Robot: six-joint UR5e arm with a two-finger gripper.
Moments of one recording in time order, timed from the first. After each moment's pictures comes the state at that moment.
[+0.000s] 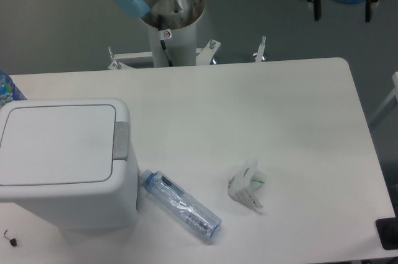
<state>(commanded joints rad) 2.97 -1.50 -1.57 -1.20 1.39 1.43</state>
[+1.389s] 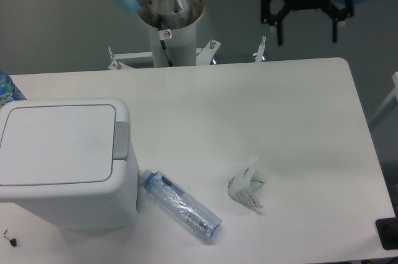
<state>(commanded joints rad) 2.72 -1.52 -1.56 -1.10 1.39 0.87</state>
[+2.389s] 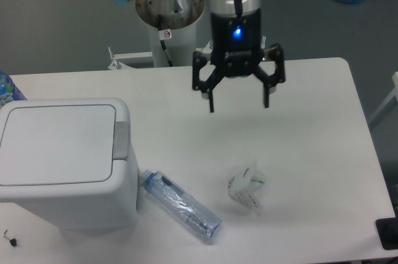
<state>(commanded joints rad) 2.46 -1.66 -1.53 -0.96 1.37 0.21</state>
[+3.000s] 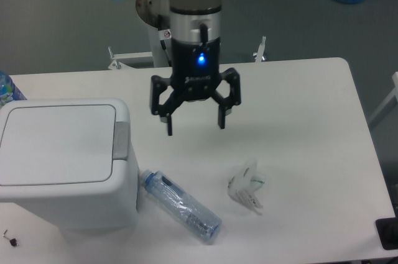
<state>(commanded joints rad) 2.36 -1.70 -1.54 -0.96 1.36 0.07</state>
